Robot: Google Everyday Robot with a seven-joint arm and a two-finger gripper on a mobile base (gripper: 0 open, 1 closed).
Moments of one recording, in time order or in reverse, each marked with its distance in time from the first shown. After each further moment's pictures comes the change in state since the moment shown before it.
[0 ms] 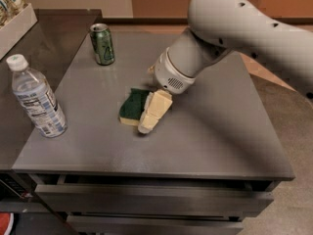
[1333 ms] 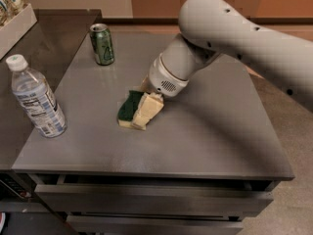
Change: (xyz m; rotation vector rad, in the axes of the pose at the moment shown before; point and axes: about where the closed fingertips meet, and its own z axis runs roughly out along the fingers) arm -0.003 0.000 0.025 -0.065 -0.001 0.029
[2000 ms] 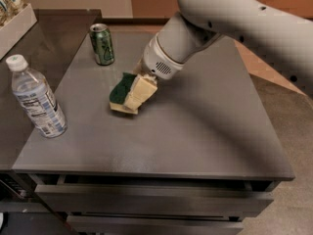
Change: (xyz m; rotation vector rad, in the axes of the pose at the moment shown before) arm -0.036 -0.016 -0.029 0.065 -0.052 0.002
